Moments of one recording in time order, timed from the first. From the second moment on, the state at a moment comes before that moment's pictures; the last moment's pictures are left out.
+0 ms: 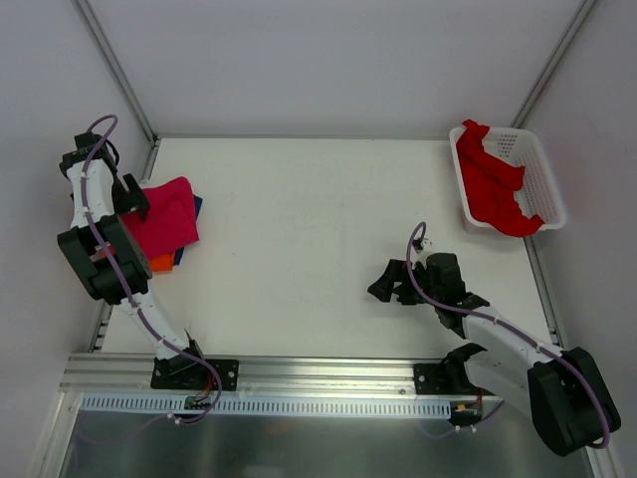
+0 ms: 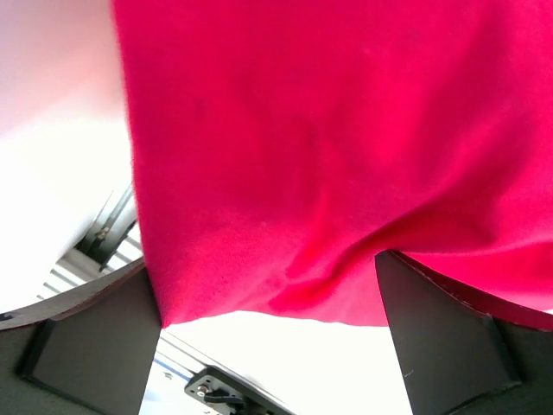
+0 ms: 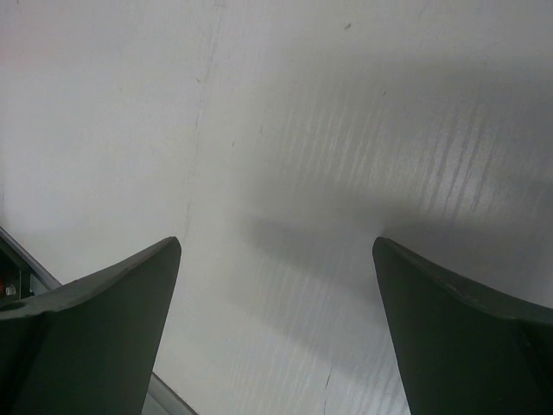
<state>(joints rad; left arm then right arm) 0.47 1.88 1.71 -1.10 -0.20 -0.15 0.41 0.98 0.24 0.07 -0.32 0.53</state>
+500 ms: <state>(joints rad) 0.11 1.60 1.92 -1.02 -0.41 -0.22 0.41 1.02 0.28 0.04 -0.32 0.53</state>
